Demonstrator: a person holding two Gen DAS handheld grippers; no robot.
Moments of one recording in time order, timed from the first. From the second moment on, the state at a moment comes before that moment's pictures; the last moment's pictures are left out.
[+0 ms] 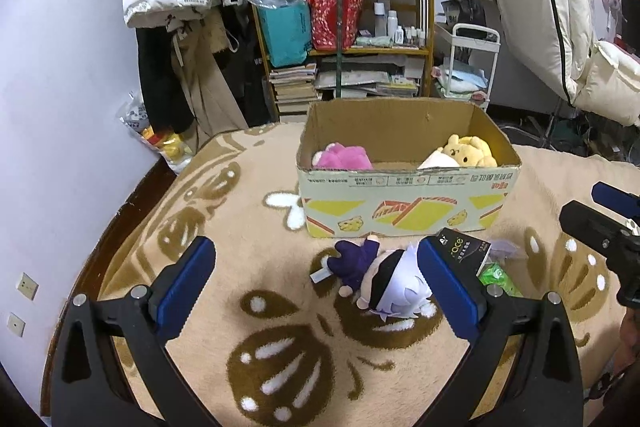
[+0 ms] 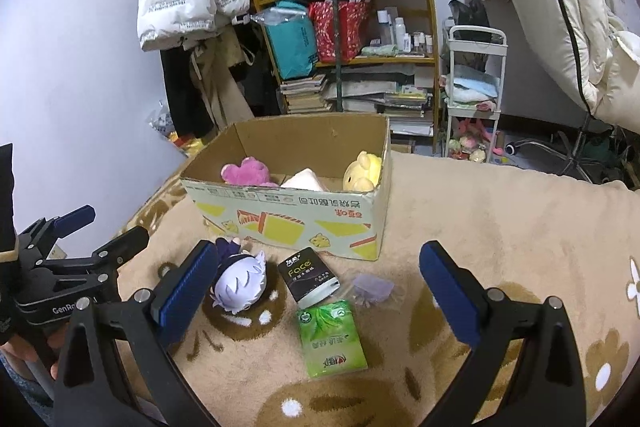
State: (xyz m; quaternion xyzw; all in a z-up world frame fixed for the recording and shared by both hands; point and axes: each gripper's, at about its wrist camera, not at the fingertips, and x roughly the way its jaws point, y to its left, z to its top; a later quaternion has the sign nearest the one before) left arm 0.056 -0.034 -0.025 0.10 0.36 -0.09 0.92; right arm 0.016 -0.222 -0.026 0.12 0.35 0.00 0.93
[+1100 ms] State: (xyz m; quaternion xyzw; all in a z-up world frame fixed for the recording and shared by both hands) left arm 0.102 -0.098 -0.116 0.15 0.46 -0.14 0.86; right arm 0.092 -0.222 -0.096 0.15 0.44 0.02 0.89
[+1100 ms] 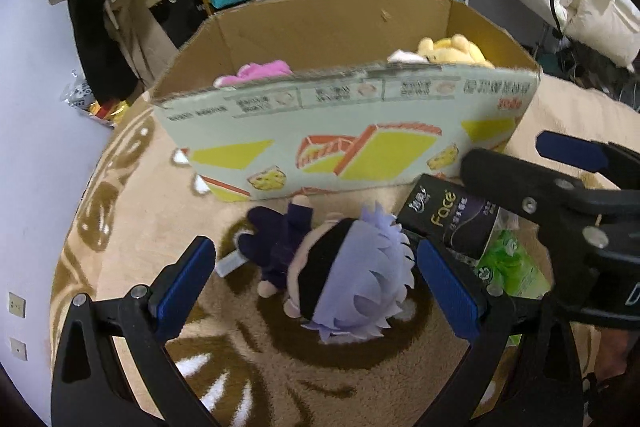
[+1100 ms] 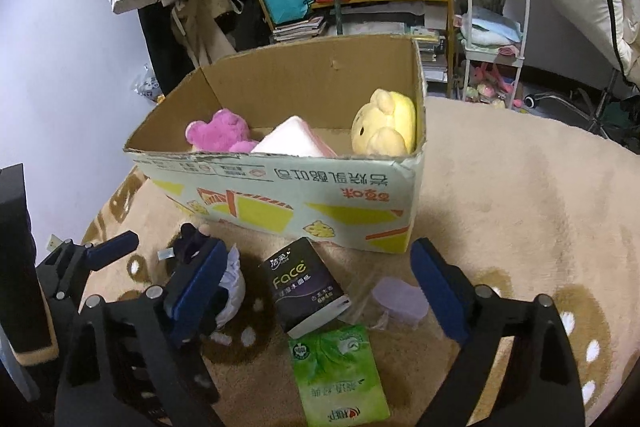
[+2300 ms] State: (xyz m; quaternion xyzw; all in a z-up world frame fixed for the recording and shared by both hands) left arm 0.105 -0.089 -0.145 0.14 0.51 -0.16 0.83; right arm 0.114 -0.188 -0.144 0.10 0.52 0.06 0.85
